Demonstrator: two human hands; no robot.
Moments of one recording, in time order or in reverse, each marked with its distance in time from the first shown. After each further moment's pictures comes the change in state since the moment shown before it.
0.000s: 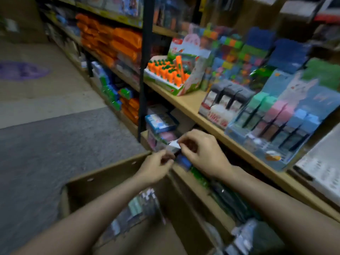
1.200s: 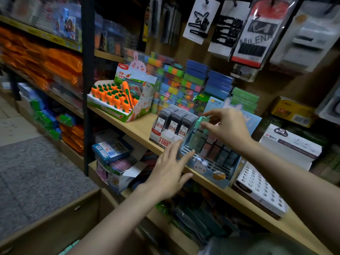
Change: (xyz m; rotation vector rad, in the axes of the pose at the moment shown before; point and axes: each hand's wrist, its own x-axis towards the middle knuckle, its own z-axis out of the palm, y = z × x) left_hand 0.066 0.119 0.071 0.547 -0.086 0.638; right_hand 0.026 0.068 -0.172 -0.392 0.291 0.347
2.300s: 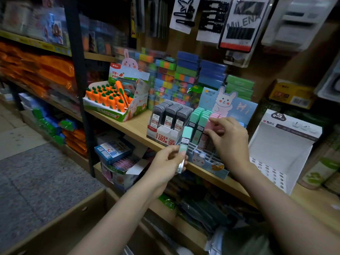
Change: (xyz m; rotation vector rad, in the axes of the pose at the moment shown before) left_hand 0.001 0.017 -0.010 -1.393 0.089 -0.450; right_hand -0.057 0.026 0.034 0.072 0.324 0.105
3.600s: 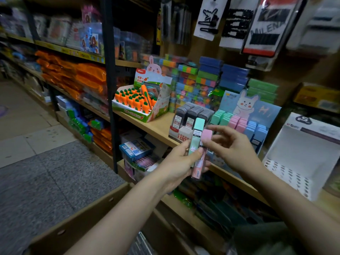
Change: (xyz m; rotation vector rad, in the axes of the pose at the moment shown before) left_hand -0.035 0.037 -0.006 -0.110 -0.169 -0.003; right_hand -0.021 -0.062 -0.018 0.713 -0.459 0.290
